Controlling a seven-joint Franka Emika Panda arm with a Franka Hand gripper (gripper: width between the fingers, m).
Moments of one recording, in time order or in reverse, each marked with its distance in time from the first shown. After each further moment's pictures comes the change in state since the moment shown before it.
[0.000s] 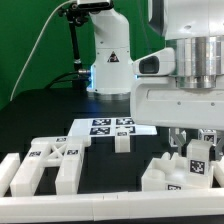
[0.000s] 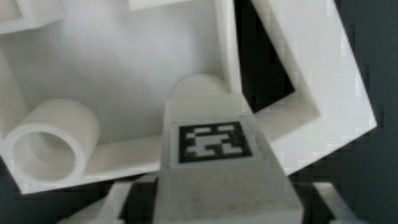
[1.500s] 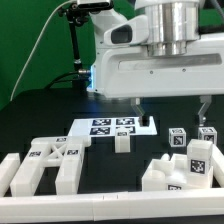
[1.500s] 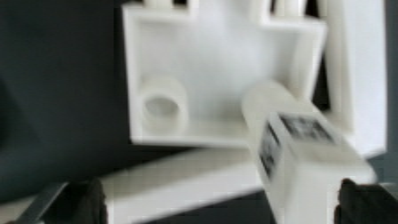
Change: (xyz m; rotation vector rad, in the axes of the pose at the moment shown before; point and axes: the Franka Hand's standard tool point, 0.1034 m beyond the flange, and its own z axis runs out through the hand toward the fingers) arm -0.017 0.056 -0.040 0.004 -0.022 -0.270
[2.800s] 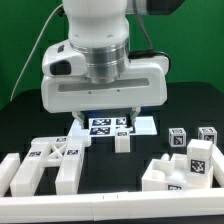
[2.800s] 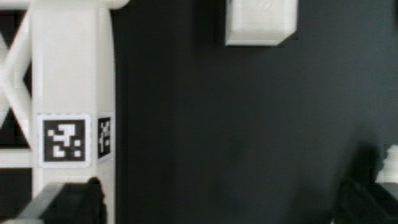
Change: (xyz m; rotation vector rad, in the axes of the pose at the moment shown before) arm -0.040 0.105 0.013 -0.058 -0.456 -0.255
